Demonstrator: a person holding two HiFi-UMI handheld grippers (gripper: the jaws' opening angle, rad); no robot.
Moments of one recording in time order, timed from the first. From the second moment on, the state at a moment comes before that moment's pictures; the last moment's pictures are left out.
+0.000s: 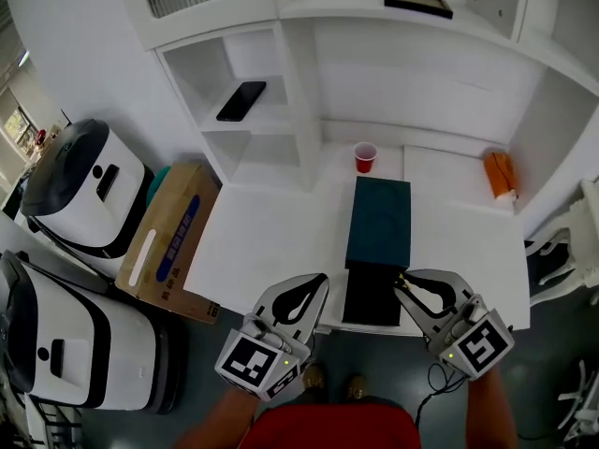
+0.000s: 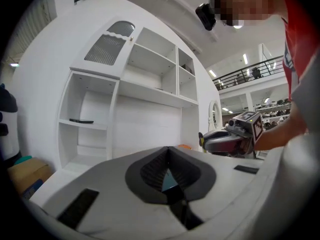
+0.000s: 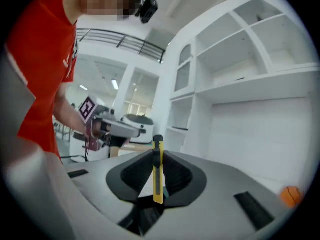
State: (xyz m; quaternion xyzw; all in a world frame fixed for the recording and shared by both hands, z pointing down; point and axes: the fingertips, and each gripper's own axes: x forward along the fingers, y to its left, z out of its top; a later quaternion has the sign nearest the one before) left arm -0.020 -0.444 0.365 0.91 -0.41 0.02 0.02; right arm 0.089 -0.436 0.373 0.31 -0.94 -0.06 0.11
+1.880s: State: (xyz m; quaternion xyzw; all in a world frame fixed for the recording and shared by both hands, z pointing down) left arm 0.001 -0.426 0.323 0.93 -0.37 -0.03 -0.01; right arm 0.126 -0.411 0.299 0.47 -0.88 0.02 -0.12
